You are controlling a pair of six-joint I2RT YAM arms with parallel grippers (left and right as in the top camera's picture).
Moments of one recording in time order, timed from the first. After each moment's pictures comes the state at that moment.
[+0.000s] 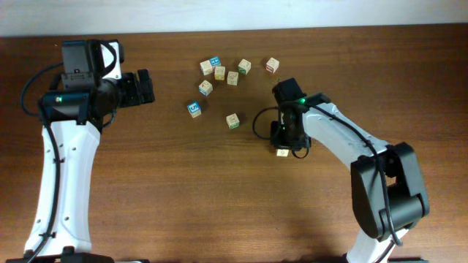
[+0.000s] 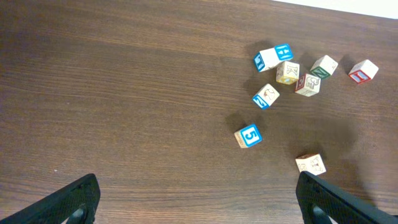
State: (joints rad) left arm 0.04 1.54 1.54 -0.88 0.09 -0.10; right arm 0.35 1.92 1.30 -0.84 -0.07 0.44
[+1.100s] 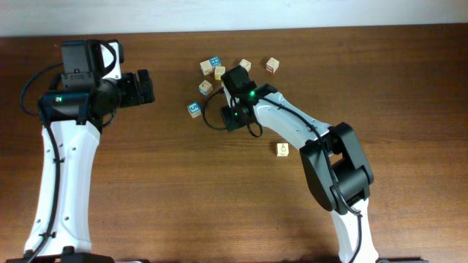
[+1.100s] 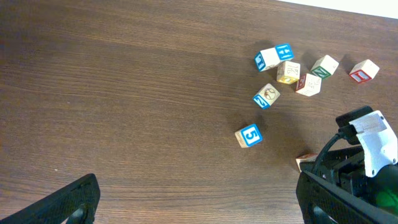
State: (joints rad) left arm 0.04 1.54 1.54 -0.88 0.09 -0.10; right arm 0.53 2.23 1.68 -0.64 -0.07 0.16
